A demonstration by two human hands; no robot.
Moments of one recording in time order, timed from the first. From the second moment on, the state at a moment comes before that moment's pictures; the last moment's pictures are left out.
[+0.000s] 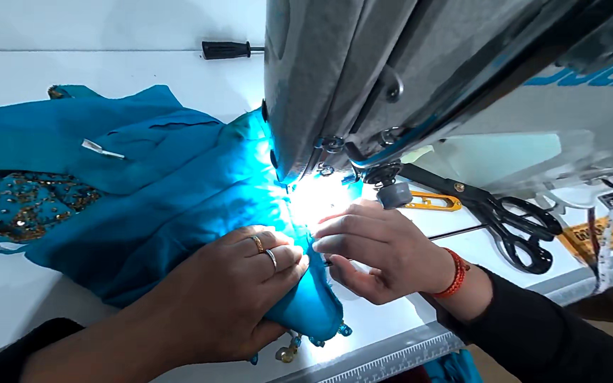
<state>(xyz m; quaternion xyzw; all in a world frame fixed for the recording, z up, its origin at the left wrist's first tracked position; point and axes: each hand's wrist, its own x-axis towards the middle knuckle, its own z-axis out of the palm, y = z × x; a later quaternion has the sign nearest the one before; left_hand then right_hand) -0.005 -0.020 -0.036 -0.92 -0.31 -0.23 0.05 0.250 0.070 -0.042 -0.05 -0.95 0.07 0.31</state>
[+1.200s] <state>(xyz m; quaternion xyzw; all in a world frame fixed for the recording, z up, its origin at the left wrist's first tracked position) -0.008 -0.017 -0.039 -0.91 -0.32 -0.27 0.00 0.253 0.069 -0.040 -0.04 -0.94 0.09 0.33</state>
